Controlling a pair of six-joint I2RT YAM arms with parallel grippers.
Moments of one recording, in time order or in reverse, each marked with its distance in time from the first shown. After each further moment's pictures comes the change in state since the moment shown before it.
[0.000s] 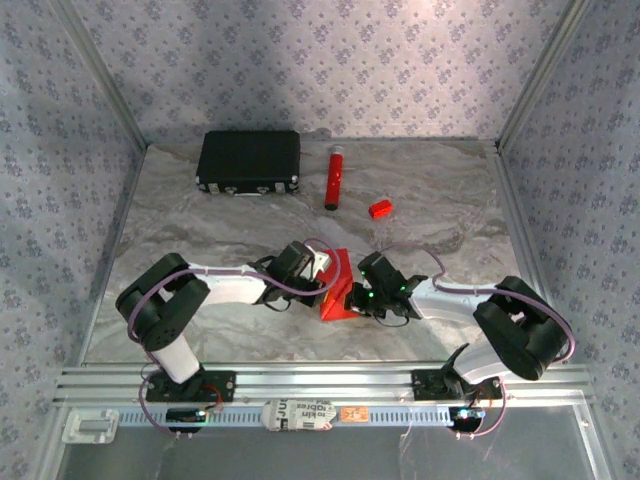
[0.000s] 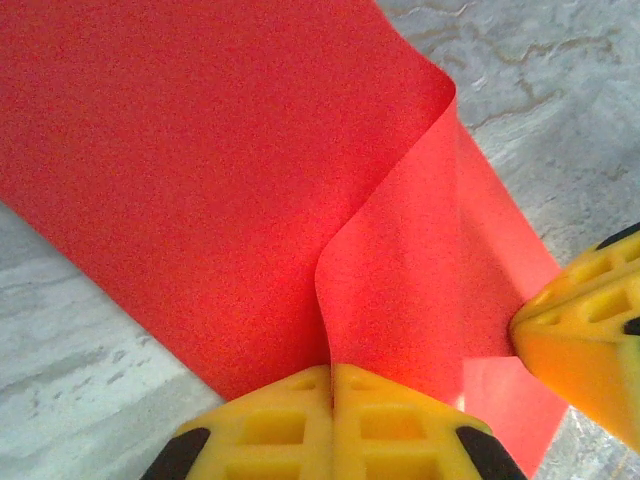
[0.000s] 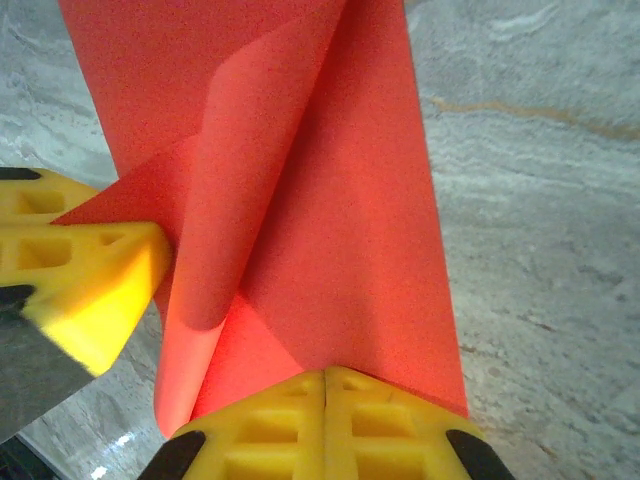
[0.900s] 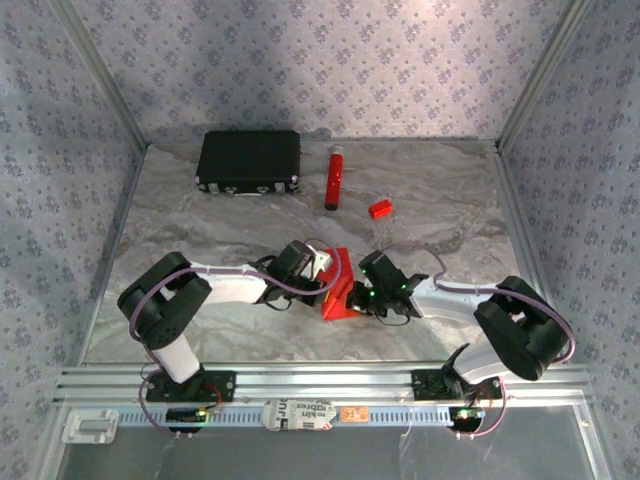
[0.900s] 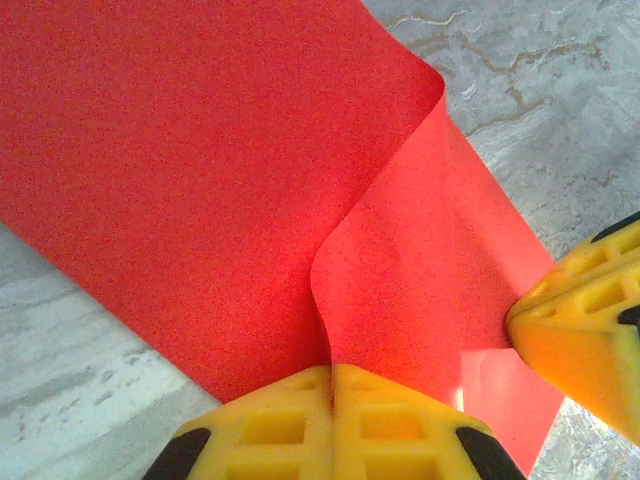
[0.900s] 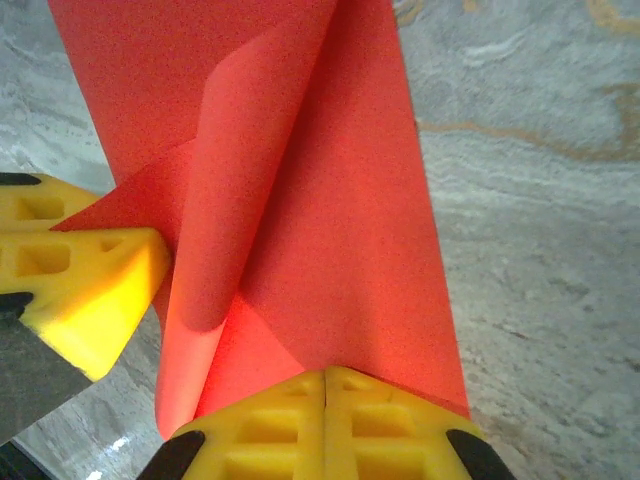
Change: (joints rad) left arm 0.002 0.008 0.004 0.010 0.013 0.006; right arm -0.015 -0.006 0.006 -0.017 0.001 -0.014
